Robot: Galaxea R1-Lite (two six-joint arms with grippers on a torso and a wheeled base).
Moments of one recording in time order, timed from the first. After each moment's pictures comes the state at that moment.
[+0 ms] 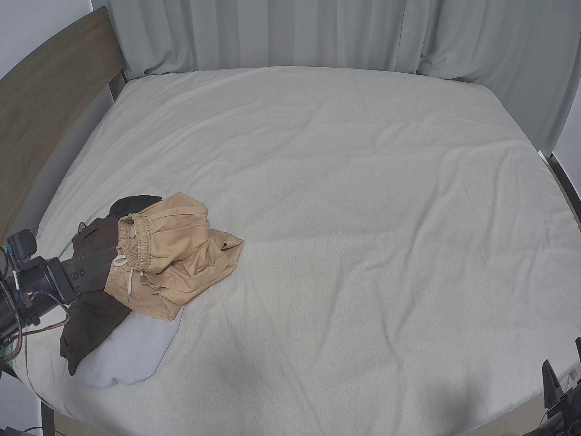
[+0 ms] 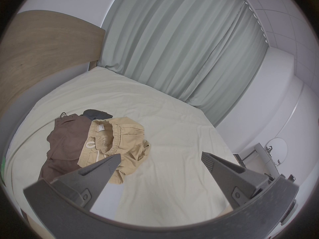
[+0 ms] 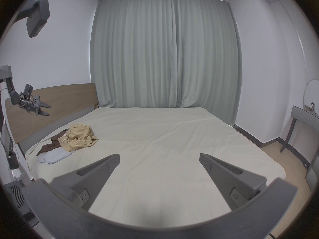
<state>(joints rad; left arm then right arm) 0.11 1.22 -0.35 -0.64 -0.52 -0.31 0.00 0.02 -0.02 0.00 0.00 -0.01</state>
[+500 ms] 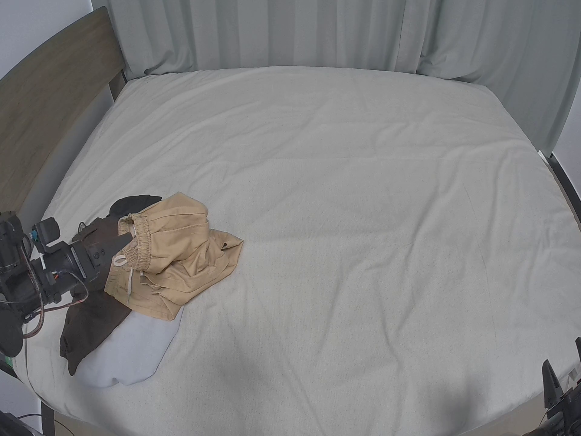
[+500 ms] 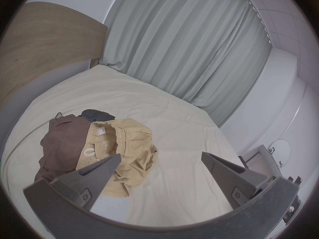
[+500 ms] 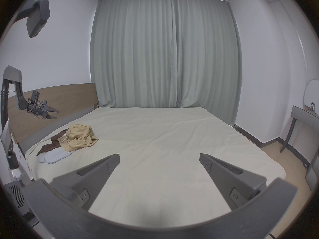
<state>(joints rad) 0.13 1.51 -0.39 -0.88 -0.52 -0.31 0.00 0.02 -0.02 0.00 0.00 -0.01</state>
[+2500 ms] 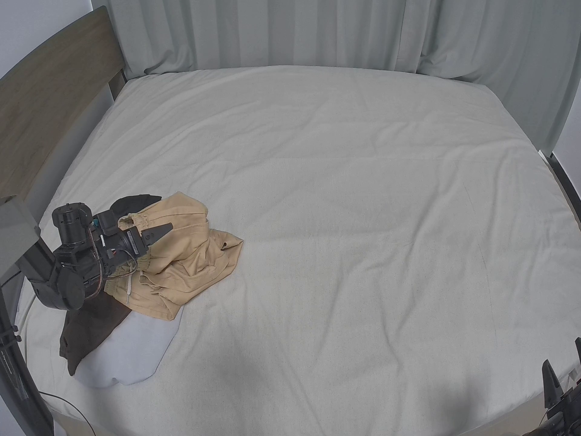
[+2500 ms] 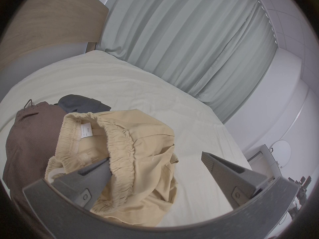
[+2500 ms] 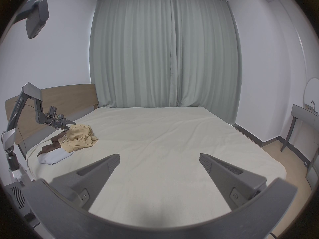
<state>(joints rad) 0.09 2.10 -0.76 -1.06 -0.52 -0.32 0.00 0.02 -0.02 0.00 0.00 0.00</state>
